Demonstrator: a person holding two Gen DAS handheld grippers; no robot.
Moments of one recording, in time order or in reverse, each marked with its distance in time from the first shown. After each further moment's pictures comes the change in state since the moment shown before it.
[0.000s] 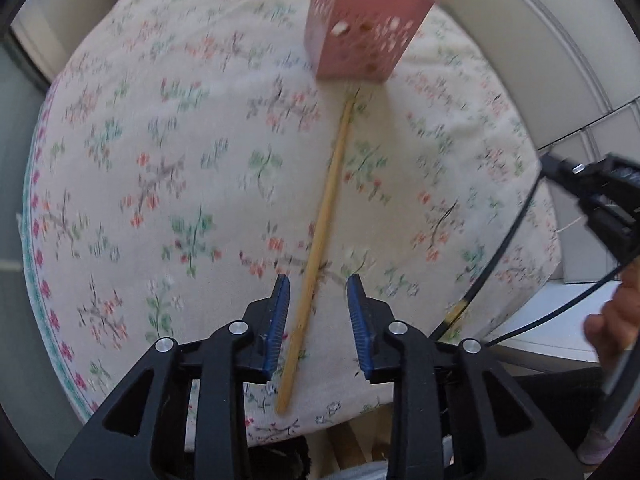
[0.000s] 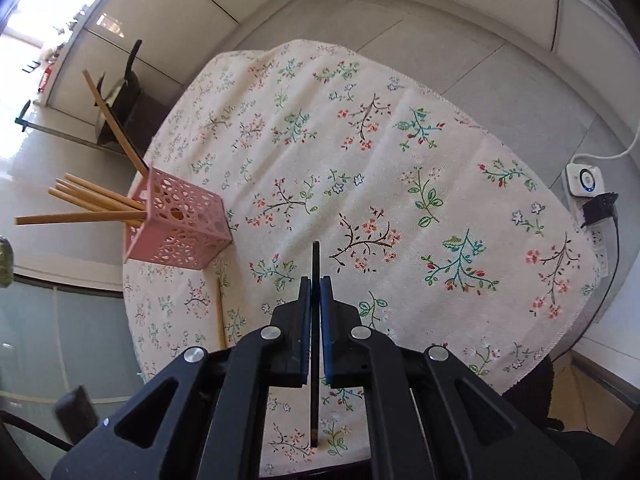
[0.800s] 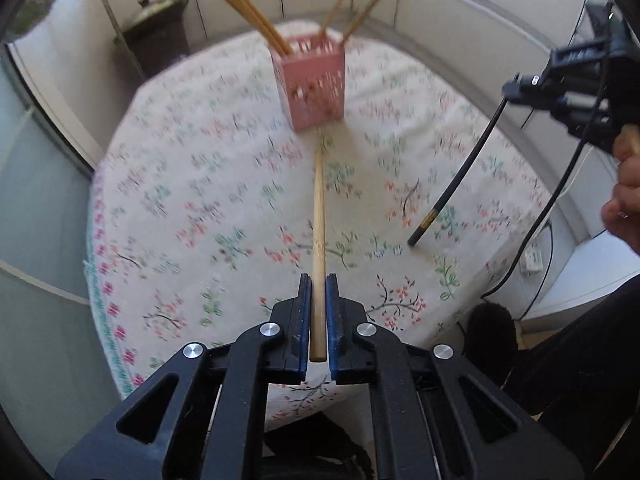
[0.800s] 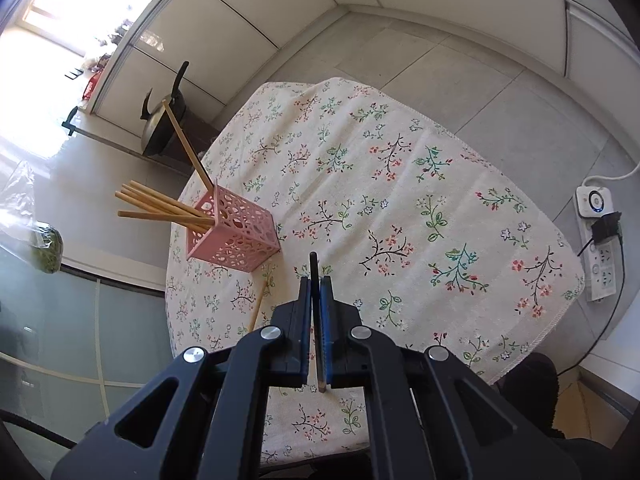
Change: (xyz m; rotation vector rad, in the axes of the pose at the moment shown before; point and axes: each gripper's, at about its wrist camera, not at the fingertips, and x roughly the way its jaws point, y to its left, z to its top) left arm -0.084 -0.023 -0.088 0.247 -0.315 0.126; right arm -0.056 0.003 -0.008 -0.044 -0.086 0.130
